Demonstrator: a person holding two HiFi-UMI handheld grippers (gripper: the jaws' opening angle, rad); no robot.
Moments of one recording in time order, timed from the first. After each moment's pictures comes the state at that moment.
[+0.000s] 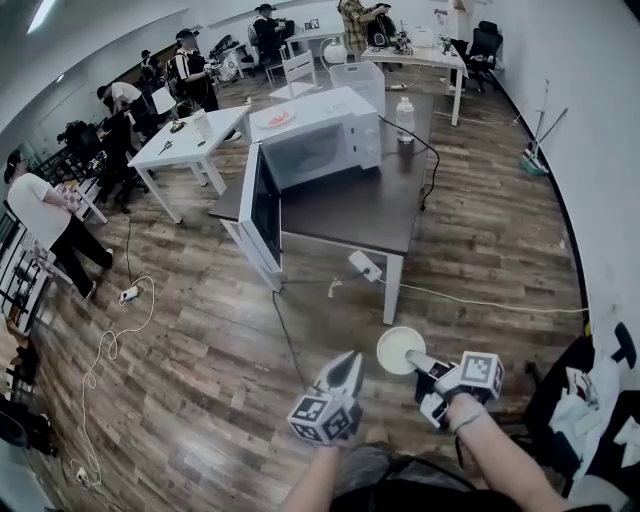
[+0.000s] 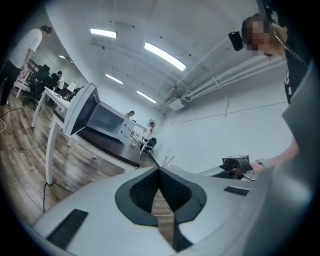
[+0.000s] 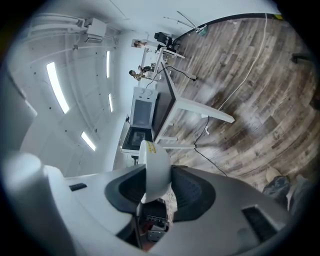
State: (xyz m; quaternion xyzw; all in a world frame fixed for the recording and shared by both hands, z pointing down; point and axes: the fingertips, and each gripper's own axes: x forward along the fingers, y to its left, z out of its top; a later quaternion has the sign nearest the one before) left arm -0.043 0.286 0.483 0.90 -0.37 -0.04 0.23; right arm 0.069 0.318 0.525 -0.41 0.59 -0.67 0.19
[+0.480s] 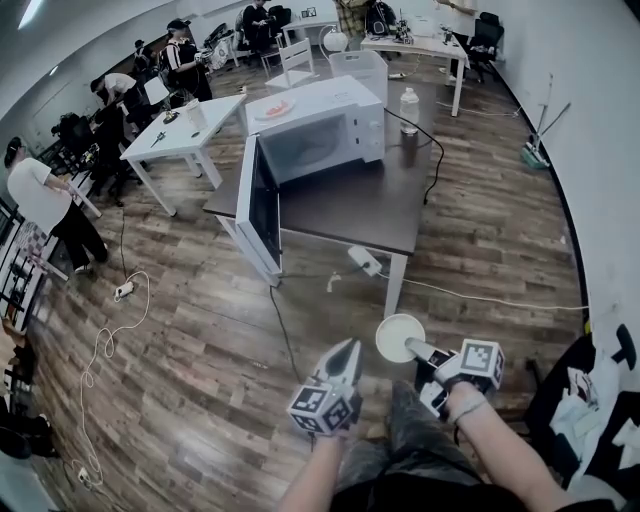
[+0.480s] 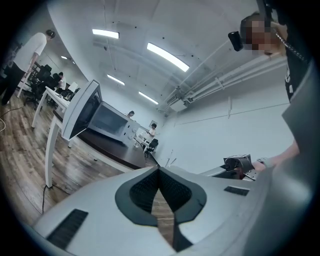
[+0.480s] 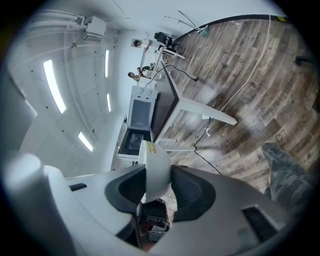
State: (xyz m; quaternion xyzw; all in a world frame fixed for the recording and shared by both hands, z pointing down) left arm -0.050 0.233 0.483 0.90 -0.38 -0.05 0.23; right arm 0.065 0.267 0.525 -0.42 0.58 -0.67 0.18
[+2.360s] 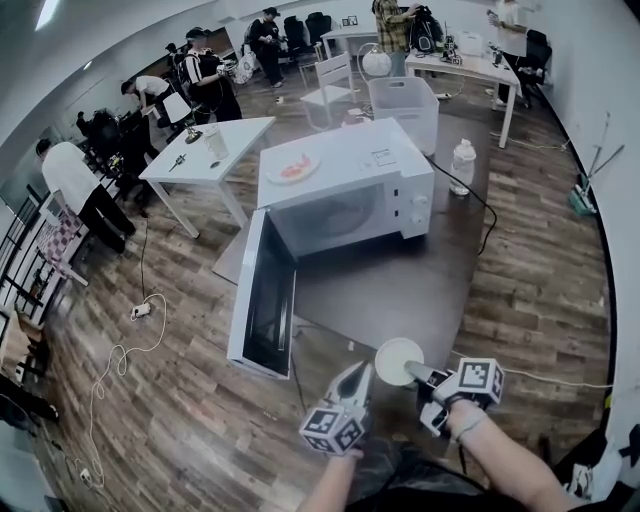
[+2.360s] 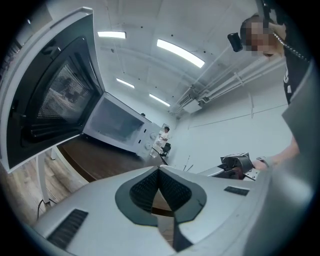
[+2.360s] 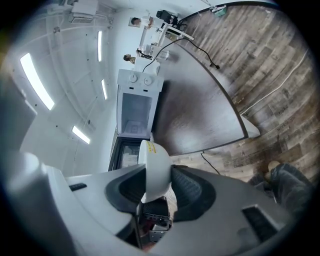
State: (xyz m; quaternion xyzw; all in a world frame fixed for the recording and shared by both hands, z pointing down) left arm -0.011 -0.039 0.498 0.86 -0.44 -0.05 0.23; right arm 0.084 -0.021 0.545 -0.37 0.60 -0.70 0.12
